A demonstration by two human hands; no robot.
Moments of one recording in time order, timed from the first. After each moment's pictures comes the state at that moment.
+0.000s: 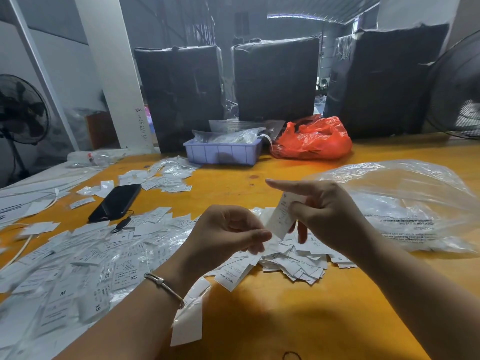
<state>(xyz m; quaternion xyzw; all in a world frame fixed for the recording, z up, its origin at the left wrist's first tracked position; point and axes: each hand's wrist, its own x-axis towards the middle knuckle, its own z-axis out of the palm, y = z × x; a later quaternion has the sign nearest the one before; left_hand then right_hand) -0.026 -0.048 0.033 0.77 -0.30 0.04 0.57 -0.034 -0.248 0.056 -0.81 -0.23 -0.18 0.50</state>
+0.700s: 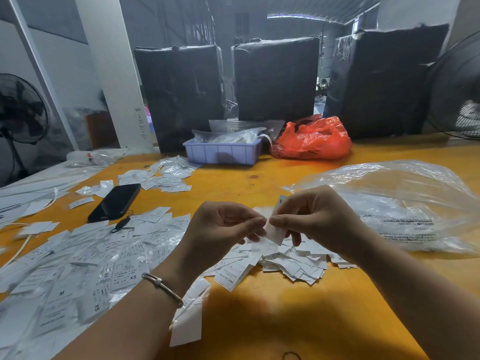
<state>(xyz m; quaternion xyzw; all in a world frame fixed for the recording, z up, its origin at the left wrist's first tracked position) -0.025 -0.046 0.035 0.78 -0.29 0.09 0.55 -0.027 -0.249 0.050 -0.79 -0.29 -0.09 0.54</state>
